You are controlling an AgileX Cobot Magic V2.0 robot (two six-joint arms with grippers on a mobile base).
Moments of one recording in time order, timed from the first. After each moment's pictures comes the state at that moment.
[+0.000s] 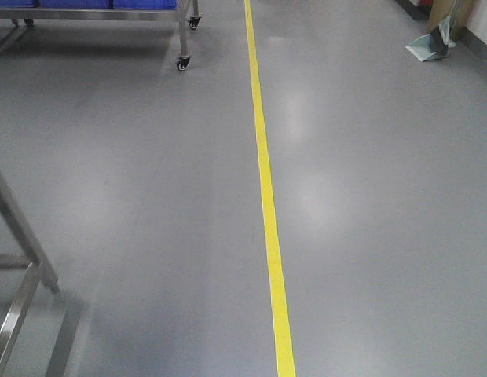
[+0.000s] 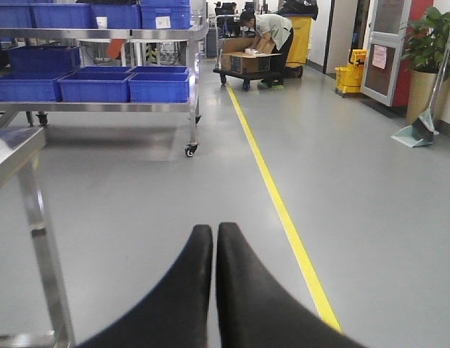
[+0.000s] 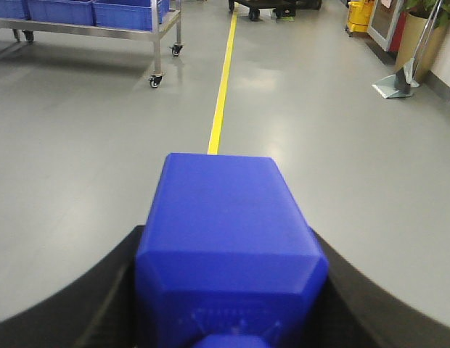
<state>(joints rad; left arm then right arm) -0.02 0.03 0.03 0.01 0.10 -0.04 0.00 0.06 -0.44 0.07 0.73 -0.14</state>
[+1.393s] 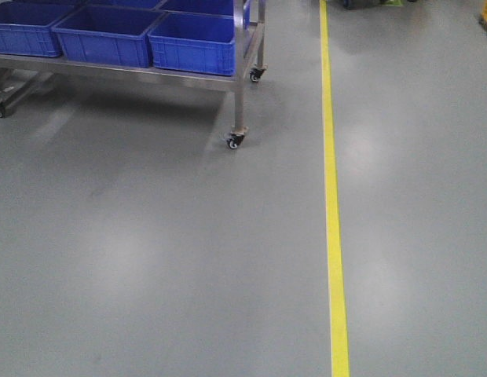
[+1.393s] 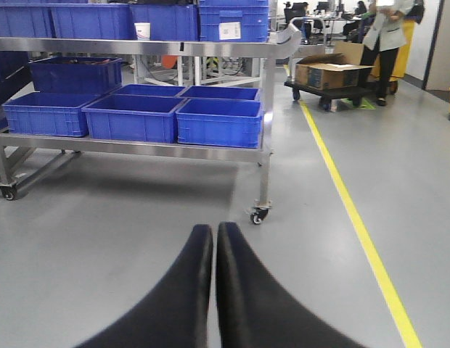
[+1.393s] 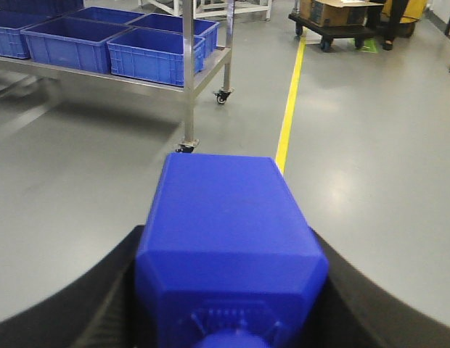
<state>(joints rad) -0.02 0.03 0.03 0.01 0.10 -0.04 0.00 0.06 -0.44 0.07 0.73 -0.14</state>
